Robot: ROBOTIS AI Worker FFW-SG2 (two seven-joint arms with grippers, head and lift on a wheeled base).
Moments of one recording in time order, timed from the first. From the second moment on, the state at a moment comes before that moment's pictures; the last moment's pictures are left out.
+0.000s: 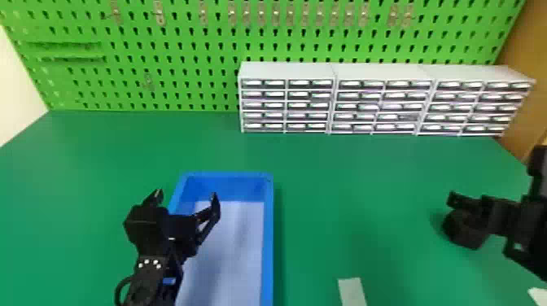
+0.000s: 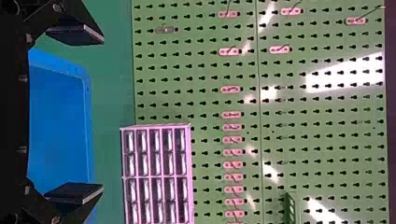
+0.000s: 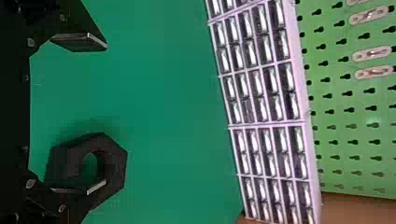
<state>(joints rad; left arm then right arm) 0.25 0.03 -0.10 -1.84 -0.05 -0.03 0.09 -0.05 -0.14 -0.33 -2.07 -0.31 1.14 -0.08</state>
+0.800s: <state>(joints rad) 0.23 0.03 -0.05 -1.85 -0.05 -0.03 0.09 -0.04 -0.15 -0.33 -2.08 -0.33 1.23 -0.08</state>
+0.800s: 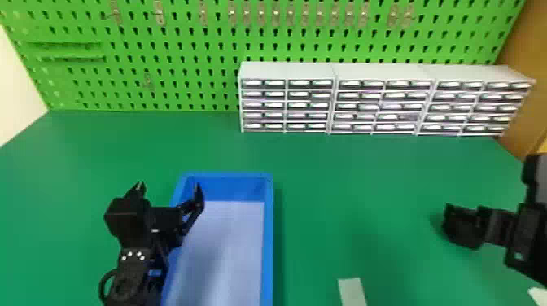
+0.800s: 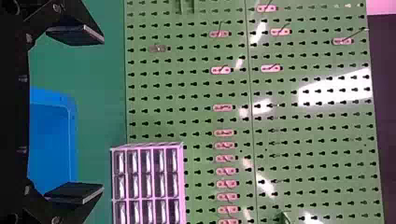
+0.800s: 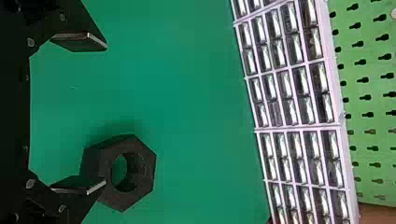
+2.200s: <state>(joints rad) 0.23 0.03 -0.04 -1.85 -0.06 -0.03 0.10 -0.05 -0.15 -0.34 -2.07 -0.31 1.31 -0.08</state>
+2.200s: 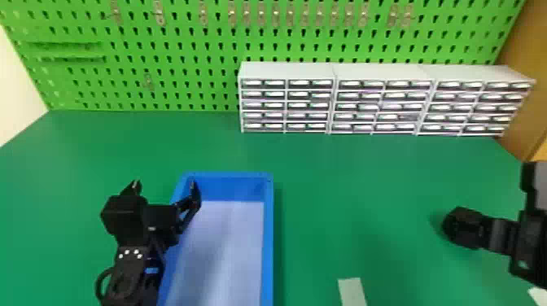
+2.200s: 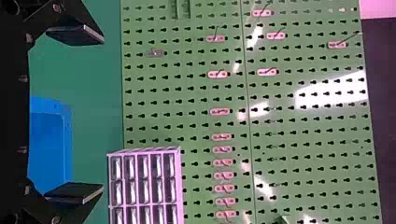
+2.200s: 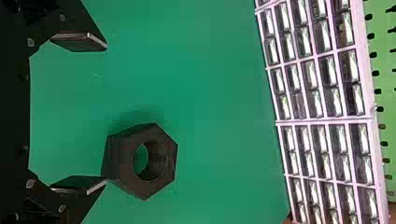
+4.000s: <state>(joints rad) 0.23 0.03 -0.04 -1.85 -0.06 -0.03 0.10 -0.04 -0.14 -0.39 -2.06 -0.25 1.31 -0.08</state>
